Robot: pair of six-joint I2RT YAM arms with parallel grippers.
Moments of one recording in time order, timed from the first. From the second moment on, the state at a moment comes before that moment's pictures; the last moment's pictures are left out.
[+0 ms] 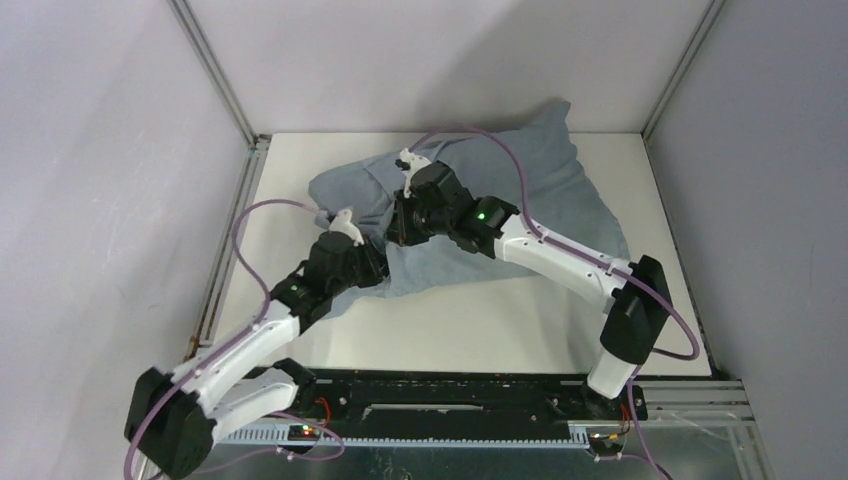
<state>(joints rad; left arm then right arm) -0.55 1.02 0.58 -0.13 0.02 -0.69 0.93 1.72 1.59 -0.43 -0.10 0.59</state>
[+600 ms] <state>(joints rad) -0.33 0.91 0.90 -0.35 0.03 -0.71 0.96 1.62 1.35 -0.35 -0.08 0.62</state>
